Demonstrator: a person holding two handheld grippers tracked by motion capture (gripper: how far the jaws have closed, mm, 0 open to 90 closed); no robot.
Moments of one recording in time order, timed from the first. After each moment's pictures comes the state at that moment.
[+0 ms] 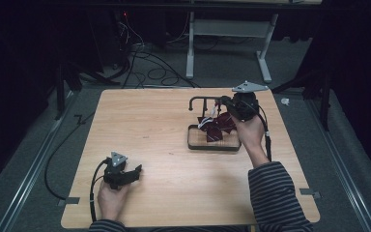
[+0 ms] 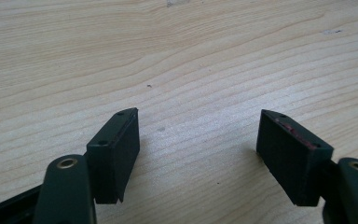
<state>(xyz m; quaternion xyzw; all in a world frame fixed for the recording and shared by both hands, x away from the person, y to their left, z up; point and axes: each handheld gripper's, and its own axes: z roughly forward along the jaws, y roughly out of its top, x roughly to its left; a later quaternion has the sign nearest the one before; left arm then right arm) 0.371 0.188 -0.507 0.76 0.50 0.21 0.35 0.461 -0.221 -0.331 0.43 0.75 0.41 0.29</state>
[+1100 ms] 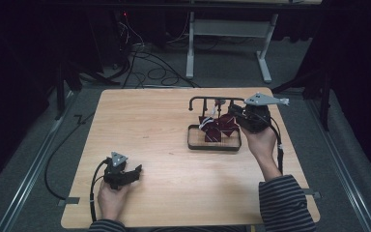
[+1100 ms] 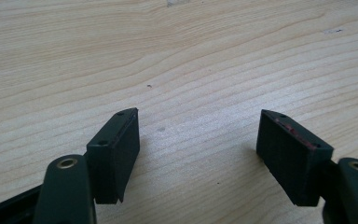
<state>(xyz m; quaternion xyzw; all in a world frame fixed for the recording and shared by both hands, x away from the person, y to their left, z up) 0.371 0.188 -0.507 0.76 0.50 0.21 0.35 0.424 -0.246 -0.338 0.42 0.75 0.43 0.28</state>
